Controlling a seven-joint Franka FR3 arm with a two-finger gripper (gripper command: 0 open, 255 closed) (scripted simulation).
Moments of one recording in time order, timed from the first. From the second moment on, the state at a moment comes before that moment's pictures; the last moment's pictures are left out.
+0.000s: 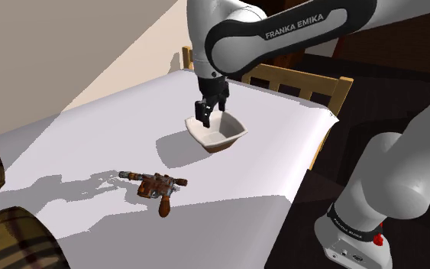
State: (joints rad) arm 0.11 -0.24 0.20 -2.16 -0.13 1.92 0.21
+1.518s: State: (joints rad) arm 0.38 0.64 0.31 -1.39 -0.47 1.83 0.47
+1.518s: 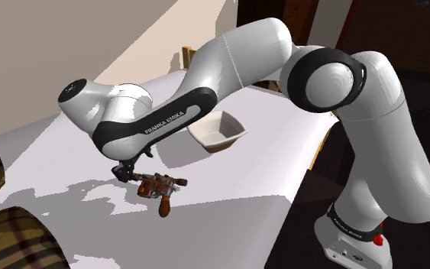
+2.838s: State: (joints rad) arm 0.42 0.79 0.28 -1.30 -0.51 1.87 0.47
